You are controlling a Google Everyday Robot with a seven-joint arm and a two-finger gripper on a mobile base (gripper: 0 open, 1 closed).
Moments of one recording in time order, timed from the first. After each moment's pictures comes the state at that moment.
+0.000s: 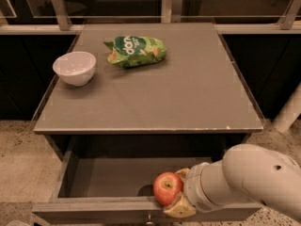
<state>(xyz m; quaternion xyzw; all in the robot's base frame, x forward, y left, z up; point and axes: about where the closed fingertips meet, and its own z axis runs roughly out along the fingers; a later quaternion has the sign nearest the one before) 0.345 -0.082 0.679 -0.55 0.80 0.13 0.22</state>
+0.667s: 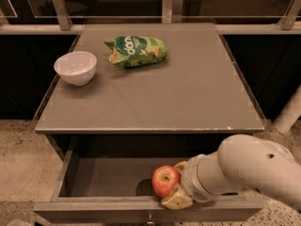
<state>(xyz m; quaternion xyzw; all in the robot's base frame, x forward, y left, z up) 0.363 -0.076 0.684 -0.54 0.80 0.14 0.23</state>
